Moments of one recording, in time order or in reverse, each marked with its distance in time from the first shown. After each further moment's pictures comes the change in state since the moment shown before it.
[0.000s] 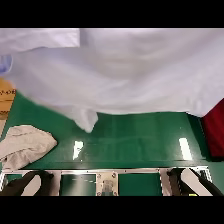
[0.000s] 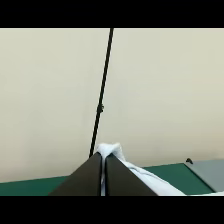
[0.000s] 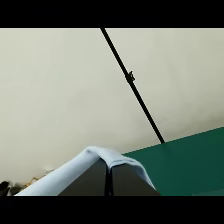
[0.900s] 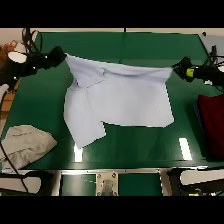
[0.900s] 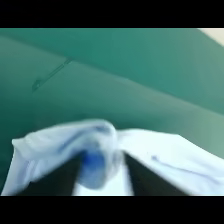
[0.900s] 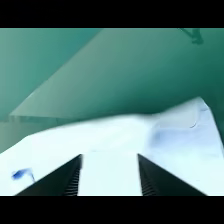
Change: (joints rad) left arm -0.236 -0.672 -0.678 -0.228 0.512 0.232; right arm 0.328 -0.640 -0.638 0.097 -0.406 -0.375
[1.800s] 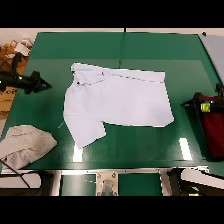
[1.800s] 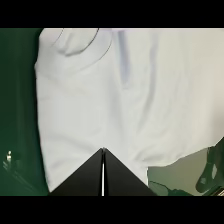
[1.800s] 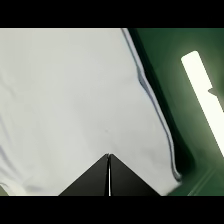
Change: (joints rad) left arm 0.344 0.089 -0.116 0.143 -0.783 0.050; right arm -0.359 0.312 -0.467 -0.214 0.435 -0.027
